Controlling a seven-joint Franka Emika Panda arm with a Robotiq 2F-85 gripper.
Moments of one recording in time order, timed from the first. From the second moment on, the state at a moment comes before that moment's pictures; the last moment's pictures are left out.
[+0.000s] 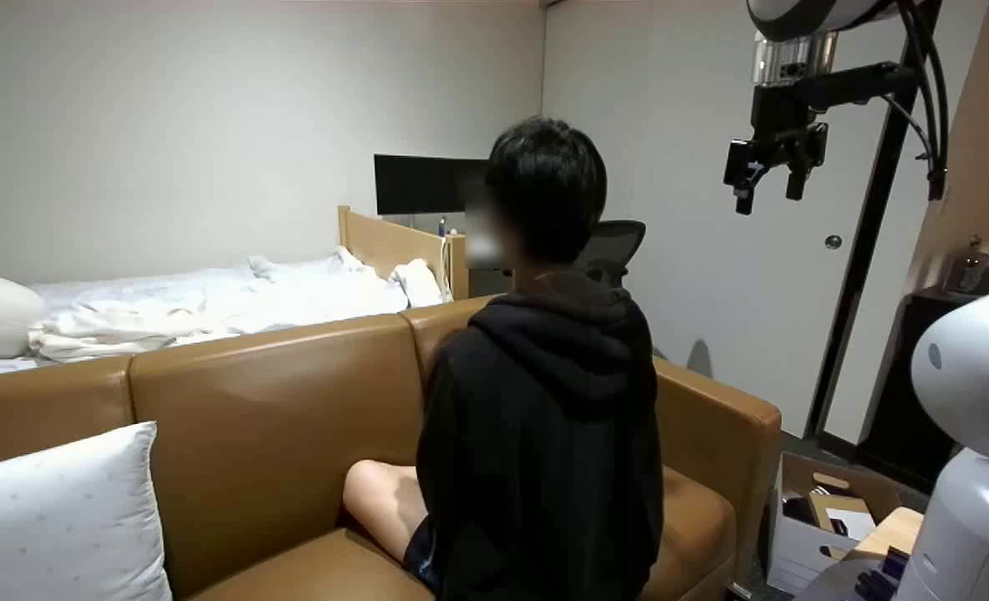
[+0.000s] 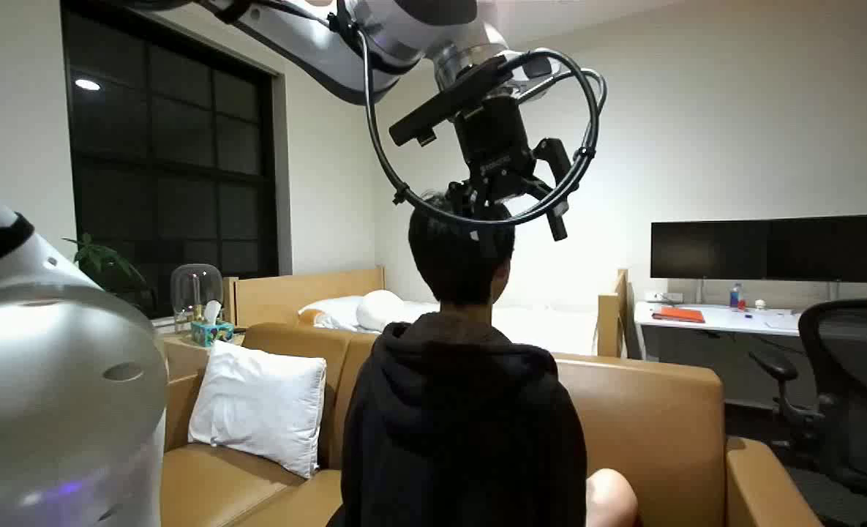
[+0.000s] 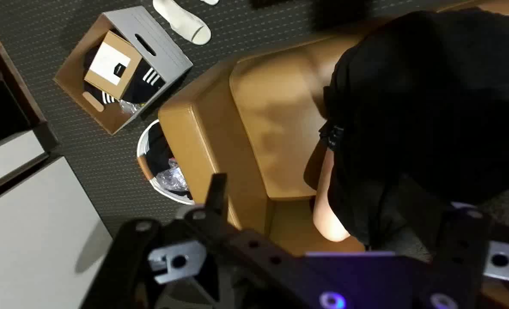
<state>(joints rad) -0.26 -0.66 -0.17 -2.41 -0.33 1.93 -0.06</state>
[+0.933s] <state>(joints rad) -0.26 -0.66 -0.18 -2.41 -0.33 1.93 -0.06</state>
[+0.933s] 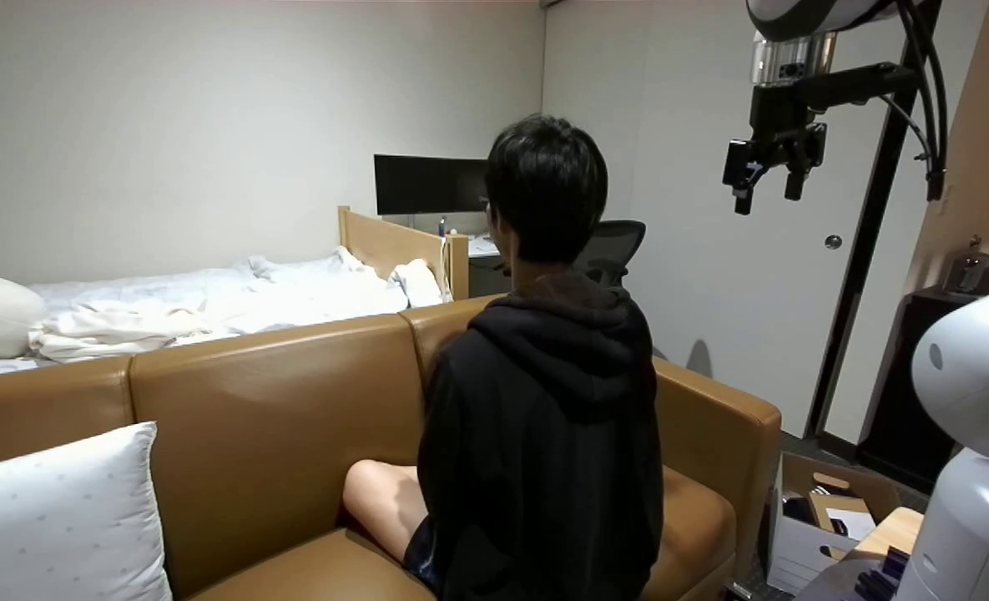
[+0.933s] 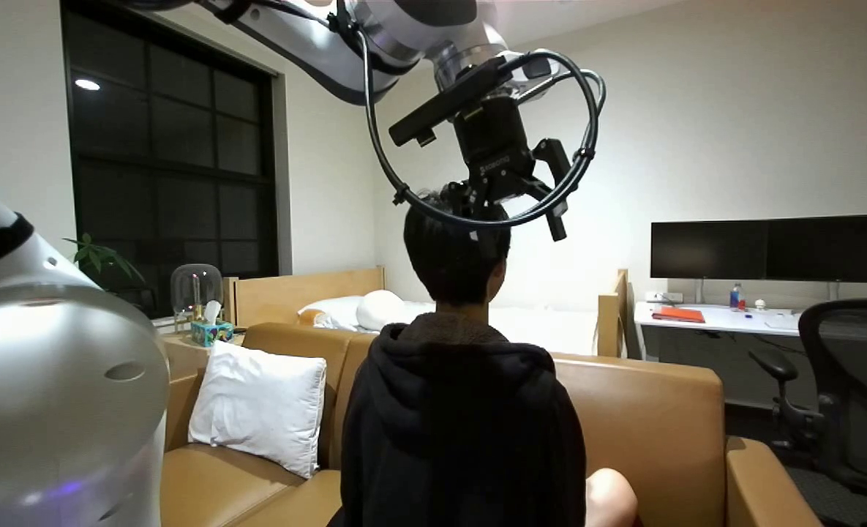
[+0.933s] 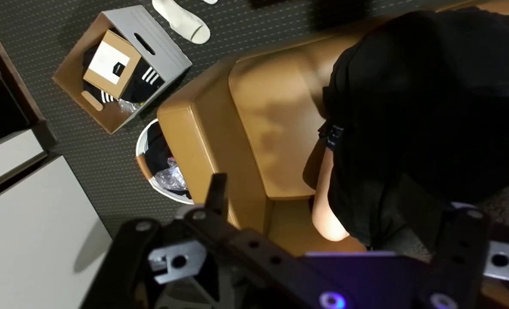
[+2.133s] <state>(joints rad) -0.19 -0.64 -0.16 -2.51 -0.34 2.13 -0.10</state>
